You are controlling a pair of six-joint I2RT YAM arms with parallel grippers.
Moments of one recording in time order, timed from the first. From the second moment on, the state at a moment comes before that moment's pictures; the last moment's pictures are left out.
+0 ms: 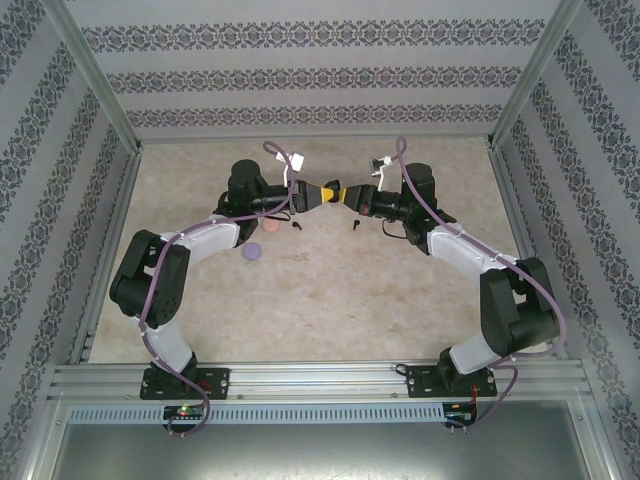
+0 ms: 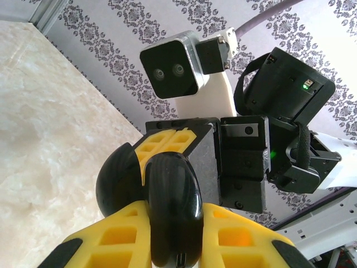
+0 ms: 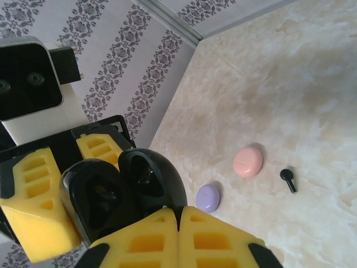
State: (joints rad) left arm -0.38 1.77 1.08 0.68 0.99 -0.76; right arm 0.29 1.53 0.93 0.29 -0.80 0.73
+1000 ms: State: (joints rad) left arm -0.33 1.77 1.56 -0.53 1.04 0.07; right arm 0.27 1.53 1.23 -0.41 -0.64 0.07
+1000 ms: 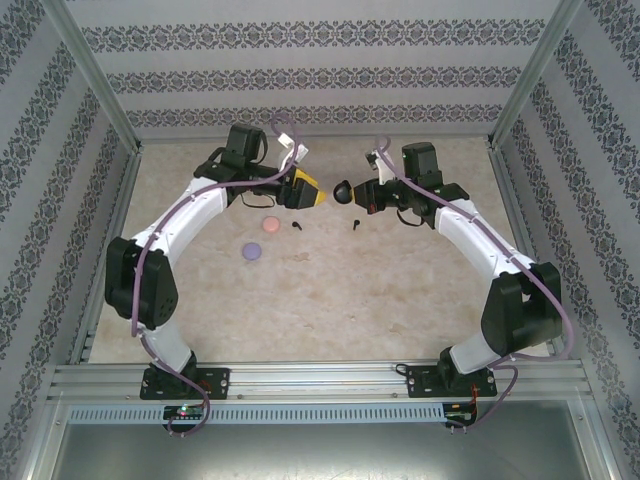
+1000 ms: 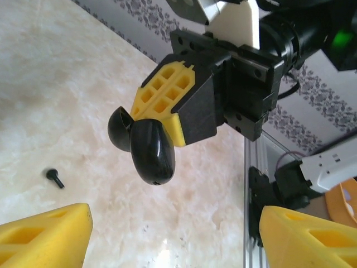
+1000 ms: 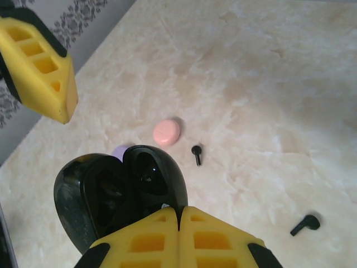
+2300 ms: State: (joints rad) left arm -0.35 1.96 1.69 -0.95 1.18 0.35; right arm 0.42 1.62 1.35 -0.58 -0.61 -0.06
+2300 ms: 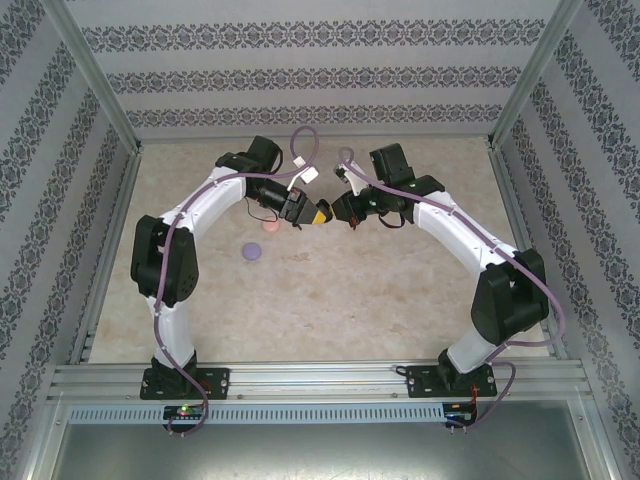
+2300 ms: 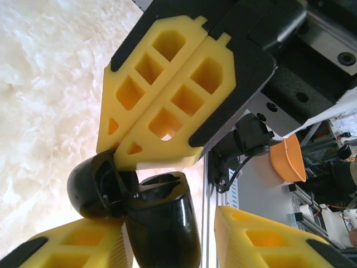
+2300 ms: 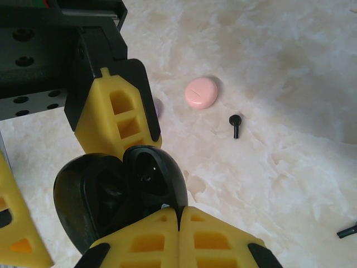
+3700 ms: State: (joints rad) left arm -0.25 1.31 1.01 0.23 0.56 -0.25; right arm 0.51 1.98 1.58 -0.59 -0.31 0.29
